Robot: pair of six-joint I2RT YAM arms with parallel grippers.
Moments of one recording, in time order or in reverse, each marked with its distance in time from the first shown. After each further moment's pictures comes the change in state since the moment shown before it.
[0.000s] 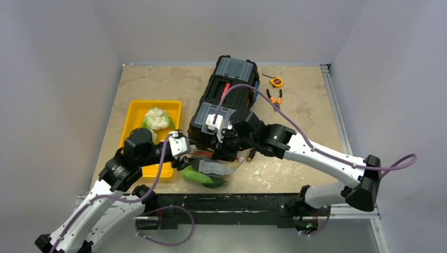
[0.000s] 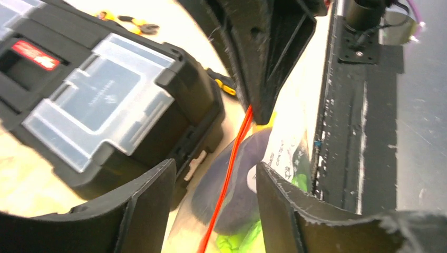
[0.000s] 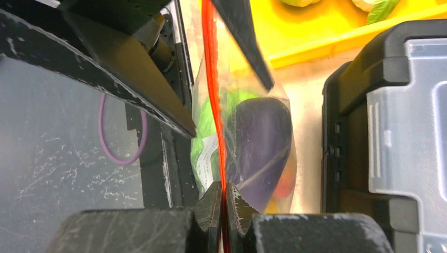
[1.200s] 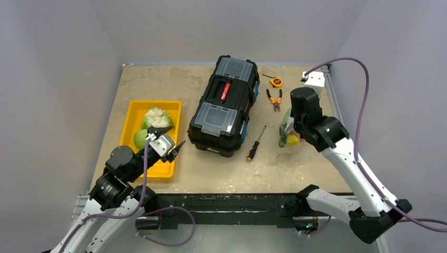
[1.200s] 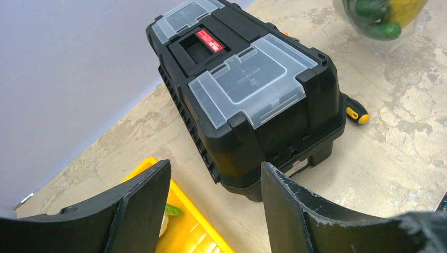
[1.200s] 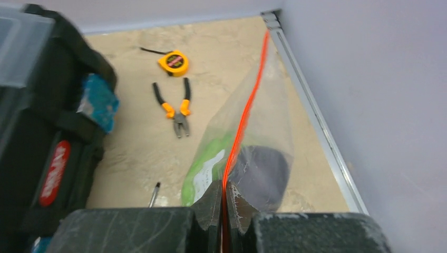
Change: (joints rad) left arm 0.000 -0.281 -0.109 0.137 -0.504 -0.032; right arm -0.455 -0.322 0.005 -0.219 1.171 0.313
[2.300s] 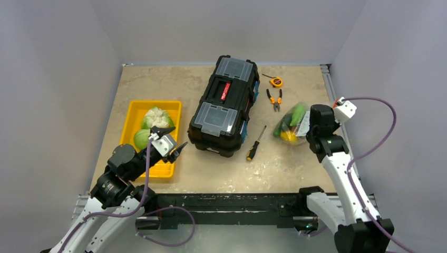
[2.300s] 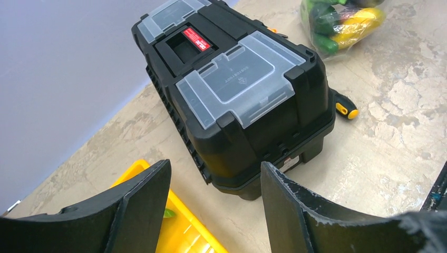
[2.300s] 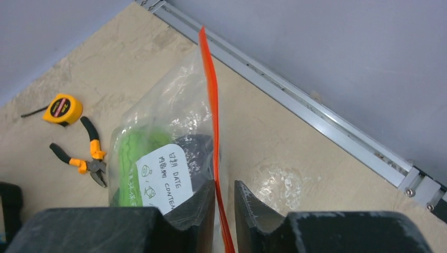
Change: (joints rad) left arm 0.000 0.021 0.000 -0.003 0.037 0.000; right arm -0.465 -0.074 -0.414 0.251 -0.050 0.297
